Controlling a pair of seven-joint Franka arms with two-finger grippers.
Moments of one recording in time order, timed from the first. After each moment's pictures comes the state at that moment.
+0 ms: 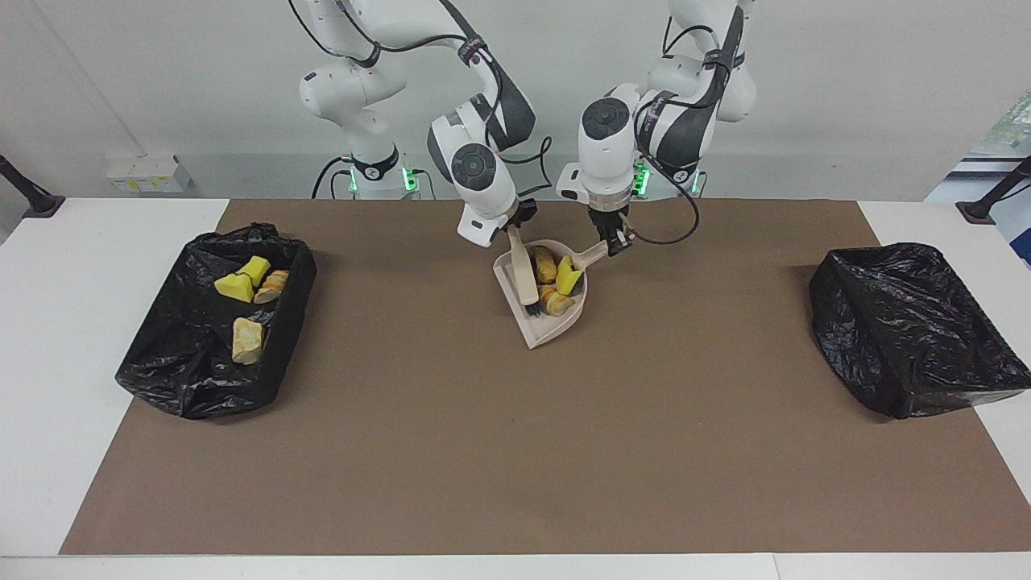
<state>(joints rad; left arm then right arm) -0.63 -0.05 -0.04 -2.19 0.10 1.96 0.54 0.59 0.09 0.02 -2.13 0.44 1.90 0.18</state>
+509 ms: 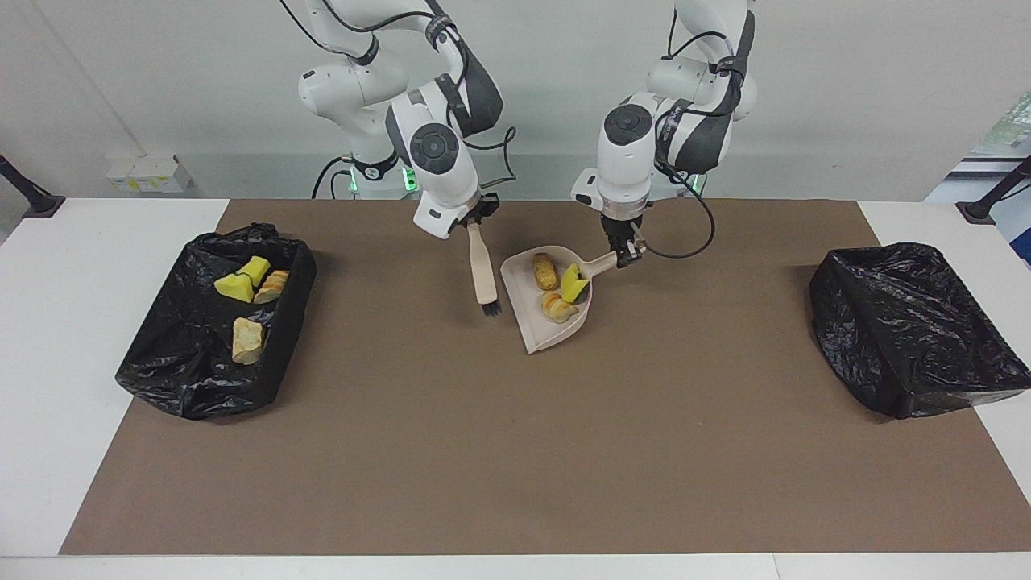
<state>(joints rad) -0.57 -0.07 -0.04 -2.24 0.10 2.06 0.73 0.45 -0.03 0.01 -2.12 0.24 1.71 0.17</state>
